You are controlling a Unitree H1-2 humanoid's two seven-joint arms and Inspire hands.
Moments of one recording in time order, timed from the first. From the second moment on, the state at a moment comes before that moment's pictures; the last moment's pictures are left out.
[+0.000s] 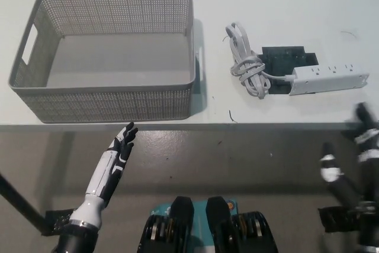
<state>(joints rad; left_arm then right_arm) -0.21 0.13 -0.06 0.35 0.12 -0.38 -0.01 0.00 -0.06 -0.06 -0.23 -0.16 -0.34 -0.13</state>
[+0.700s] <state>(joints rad) -0.21 0.13 -0.06 0.38 0.12 -0.38 -0.02 -0.61 -0.69 -0.09 -0.29 -0.16 0.04 0.08</state>
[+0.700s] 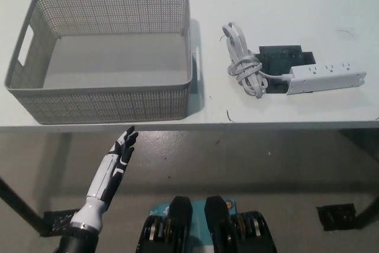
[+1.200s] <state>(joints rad) -0.20 0.13 -0.06 0.38 0.12 -0.38 -0.02 -1.08 -0.64 0.32 0.12 -0.27 0.14 0.38</state>
